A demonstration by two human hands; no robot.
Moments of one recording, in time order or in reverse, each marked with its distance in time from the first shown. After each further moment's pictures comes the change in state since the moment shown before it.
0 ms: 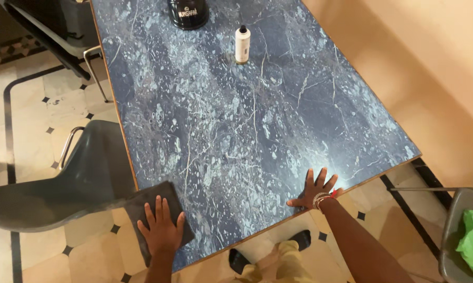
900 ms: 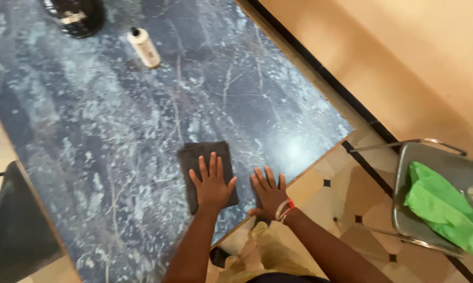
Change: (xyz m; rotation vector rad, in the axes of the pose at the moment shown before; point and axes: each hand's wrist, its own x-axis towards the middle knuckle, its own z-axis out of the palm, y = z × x) left_hand 0.069 0.365 -0.019 -0.159 -0.122 0.575; right_hand -0.009 0.076 0.003 0.138 0.267 -0.562
